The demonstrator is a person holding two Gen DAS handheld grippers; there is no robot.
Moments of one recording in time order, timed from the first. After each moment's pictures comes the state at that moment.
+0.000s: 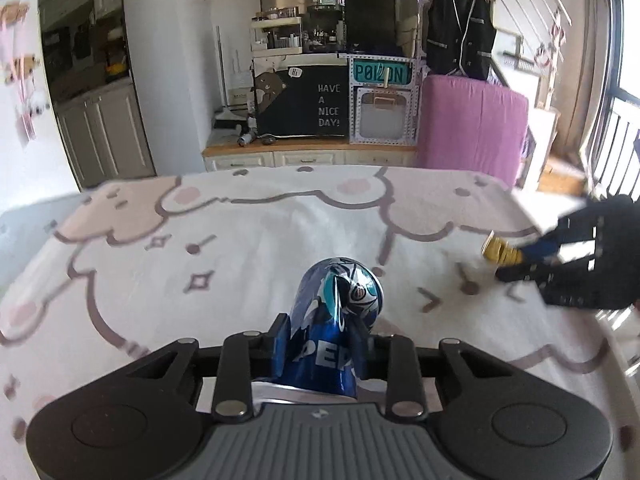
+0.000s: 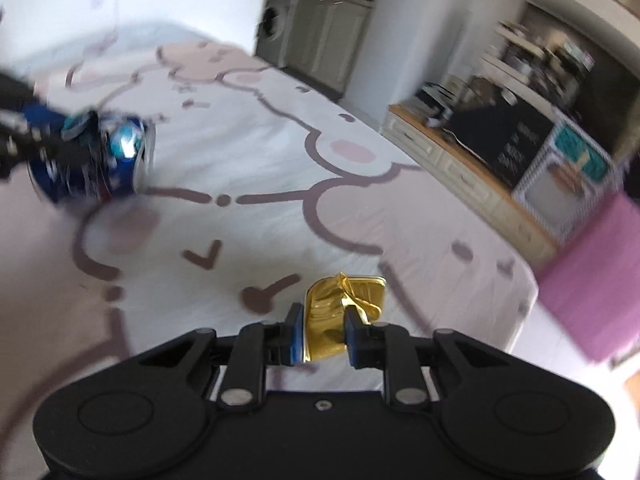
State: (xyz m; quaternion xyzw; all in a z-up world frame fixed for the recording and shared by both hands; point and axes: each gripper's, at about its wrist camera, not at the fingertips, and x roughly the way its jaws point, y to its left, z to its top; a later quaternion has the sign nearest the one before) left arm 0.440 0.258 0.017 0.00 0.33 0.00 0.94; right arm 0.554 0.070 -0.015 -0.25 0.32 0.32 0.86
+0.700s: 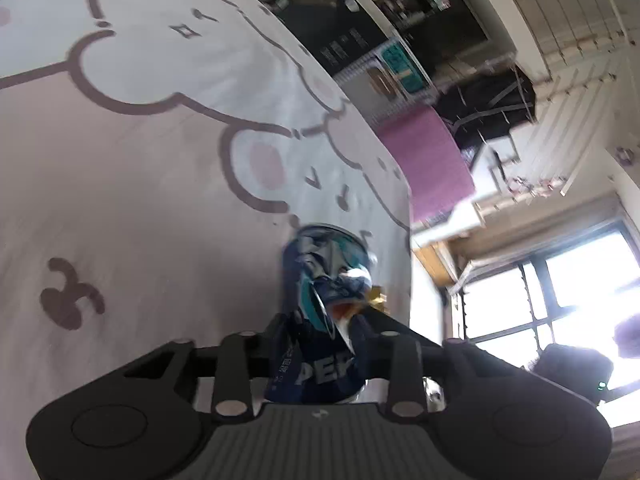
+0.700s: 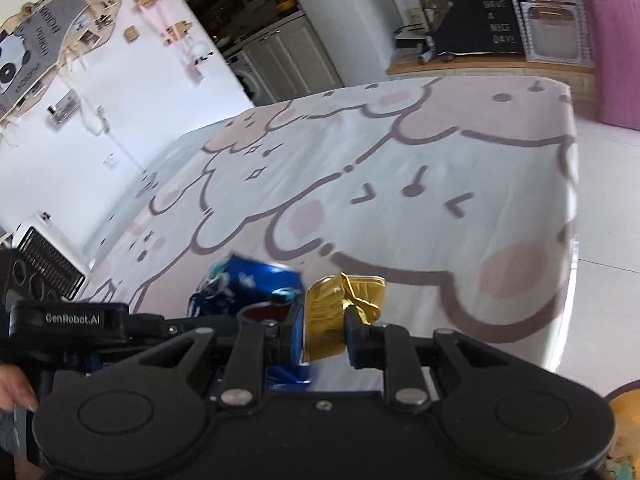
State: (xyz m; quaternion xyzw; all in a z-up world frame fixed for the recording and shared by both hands) left arm 0.366 0.265 -0.030 -0.41 0.40 -0.10 0.81; right arm 0.445 0.032 -0.011 0.08 0.42 0.36 0.83
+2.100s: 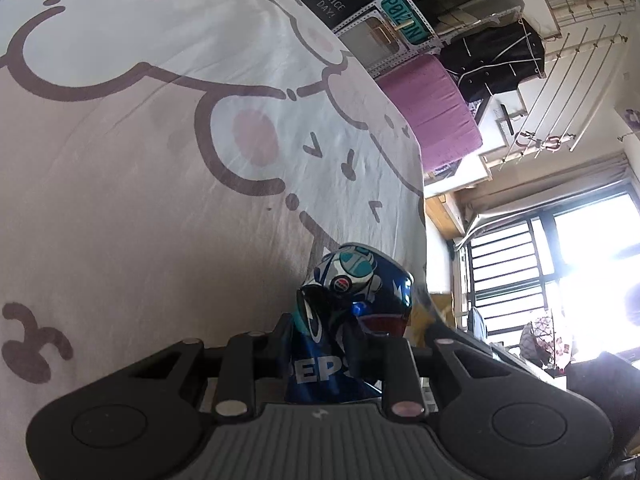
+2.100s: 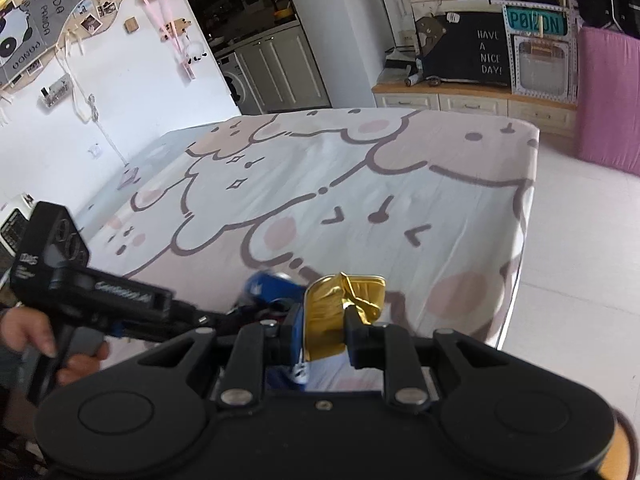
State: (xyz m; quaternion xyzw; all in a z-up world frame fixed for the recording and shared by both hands) left arm 0.404 0.259 -0.049 -0.39 0.46 -0.12 0.79; right arm 0.434 0.006 0.016 0.04 0.40 0.33 0.86
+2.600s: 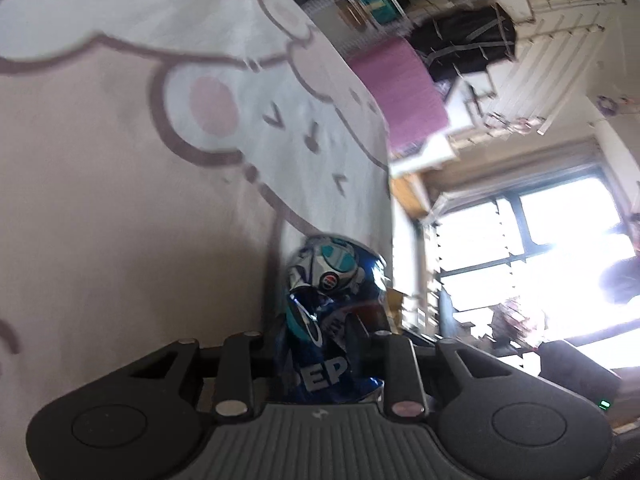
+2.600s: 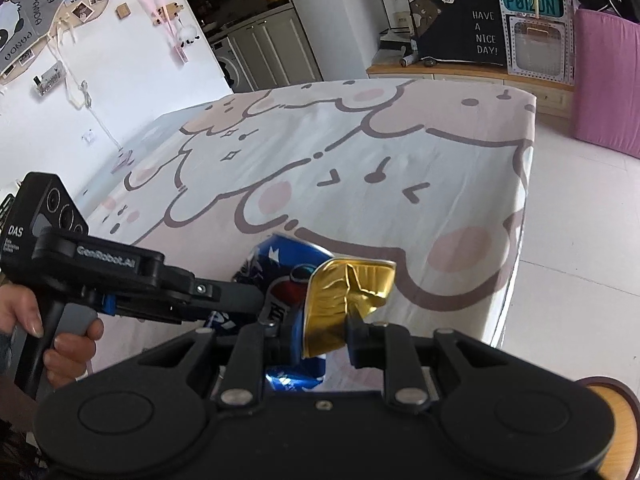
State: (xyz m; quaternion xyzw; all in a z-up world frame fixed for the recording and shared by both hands) left arm 0.412 0.249 -0.061 -0.41 0.47 -0.20 0.76; right arm 0.426 0.008 -0.008 0.03 0.42 0.32 0.85
